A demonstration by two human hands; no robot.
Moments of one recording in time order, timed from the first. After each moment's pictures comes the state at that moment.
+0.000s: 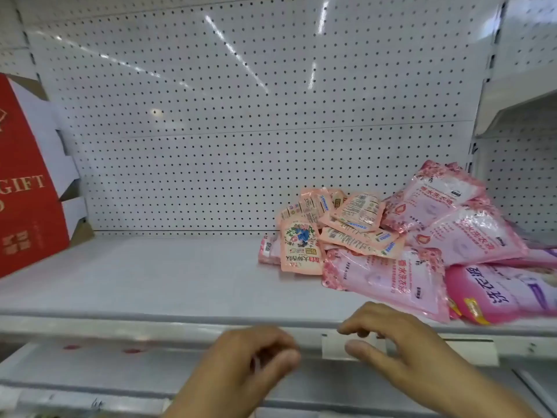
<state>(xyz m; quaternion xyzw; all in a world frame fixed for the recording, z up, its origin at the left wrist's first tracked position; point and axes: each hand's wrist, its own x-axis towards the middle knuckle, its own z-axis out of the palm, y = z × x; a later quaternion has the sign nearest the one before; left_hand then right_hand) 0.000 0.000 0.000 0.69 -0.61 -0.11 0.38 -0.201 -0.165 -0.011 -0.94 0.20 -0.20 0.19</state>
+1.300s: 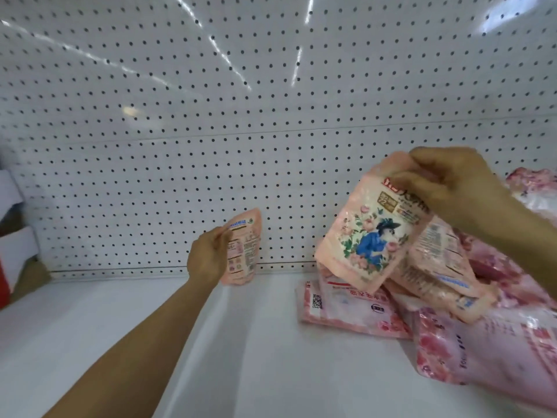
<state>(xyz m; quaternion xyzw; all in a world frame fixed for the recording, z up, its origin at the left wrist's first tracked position) 0.326 -0.228 0.019 0.77 -0.39 0.03 0.51 -0.024 -0.305 0.146 -0.84 0.28 -0.45 0.13</state>
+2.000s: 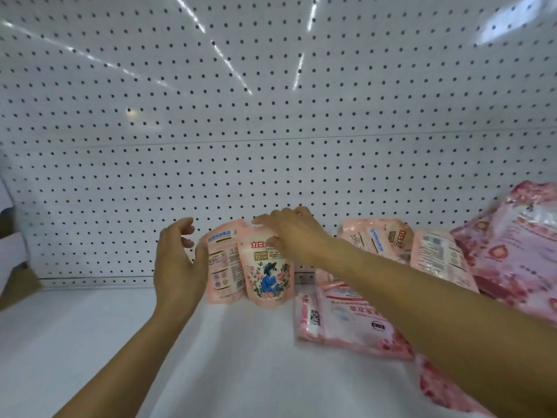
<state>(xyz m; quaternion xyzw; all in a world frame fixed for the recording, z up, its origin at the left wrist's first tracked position) 0.305 -0.184 0.035 0.71 -0.37 0.16 0.57 0.158 -0.335 0.087 -0.96 0.19 -0.20 -0.08</state>
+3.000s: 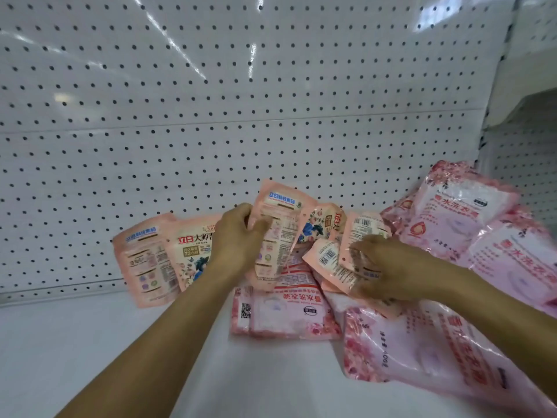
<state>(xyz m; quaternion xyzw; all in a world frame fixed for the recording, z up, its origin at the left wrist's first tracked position) 0.166 -0.289 0.066 0.67 -0.50 -0.08 0.53 -0.077 -0.363 0.059 -0.91 0.41 -0.03 0.01</state>
